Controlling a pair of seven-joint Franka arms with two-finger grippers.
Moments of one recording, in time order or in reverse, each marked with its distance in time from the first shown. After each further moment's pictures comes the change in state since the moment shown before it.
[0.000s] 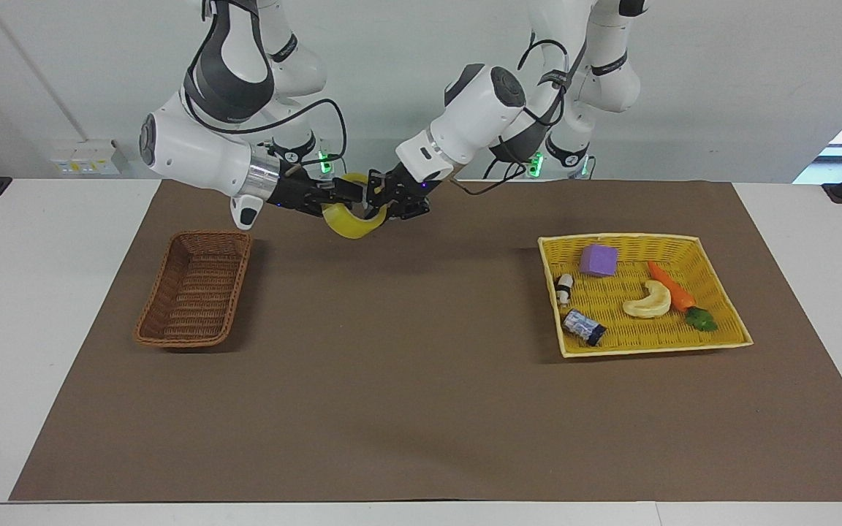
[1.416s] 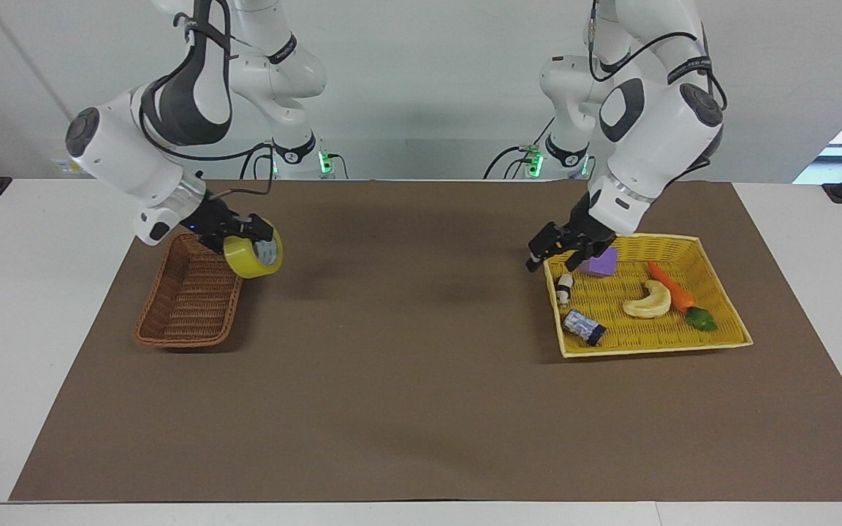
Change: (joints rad) left arm 0.548 -0.069 0.035 -0.001 0.408 -0.328 0.144; right arm -0.308 0.086 -0.014 -0.011 -0.459 0.191 -0.460
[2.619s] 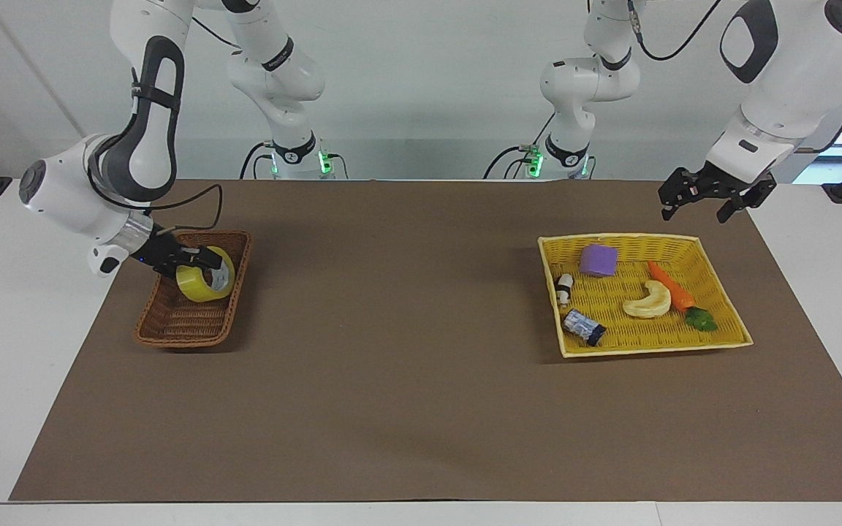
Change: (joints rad) left arm 0.157 -0.042 -0.012 0.286 0.273 -0.514 0.289; right arm -0.091 0.125 0.001 -0.014 -0.001 0.037 -0.136
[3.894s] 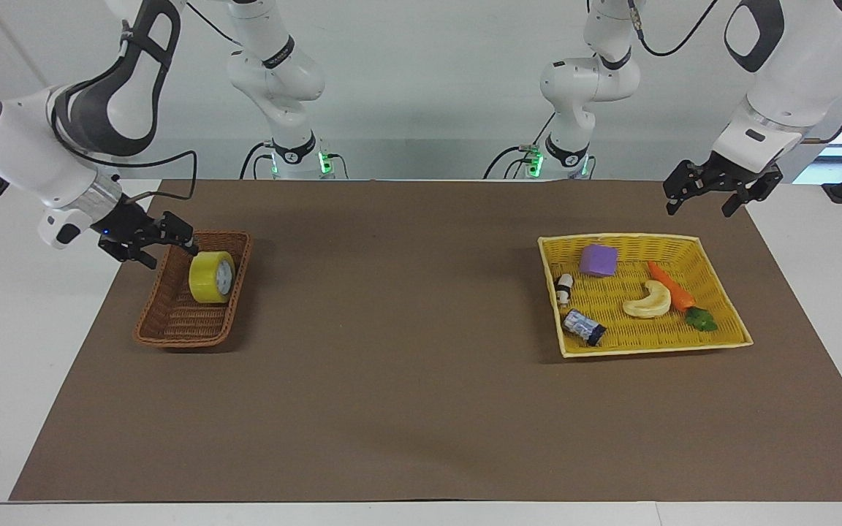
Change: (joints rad) left arm 0.000 0.000 0.000 0.000 0.000 0.000 0.000; right arm 0.066 -0.116 0.011 0.181 -0.132 -0.113 0.086
